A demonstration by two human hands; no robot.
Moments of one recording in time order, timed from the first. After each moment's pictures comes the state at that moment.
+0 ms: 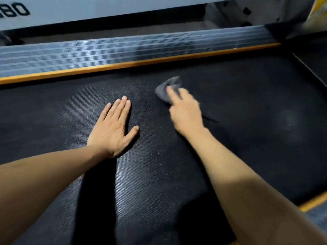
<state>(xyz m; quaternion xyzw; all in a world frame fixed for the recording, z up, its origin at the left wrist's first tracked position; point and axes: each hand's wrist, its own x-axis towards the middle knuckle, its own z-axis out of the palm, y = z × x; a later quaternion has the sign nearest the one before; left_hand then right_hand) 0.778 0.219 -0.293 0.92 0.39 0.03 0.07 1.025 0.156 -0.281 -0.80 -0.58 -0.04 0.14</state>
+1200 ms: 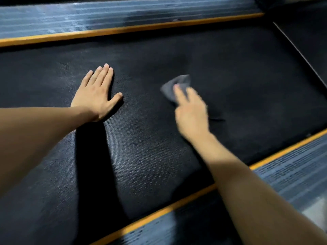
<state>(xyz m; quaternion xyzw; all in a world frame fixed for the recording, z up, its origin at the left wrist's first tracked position) 0.779 0.217 -0.290 0.91 0.40 0.01 0.07 1.016 0.026 -0.280 -0.83 -0.54 -0.06 0.16</state>
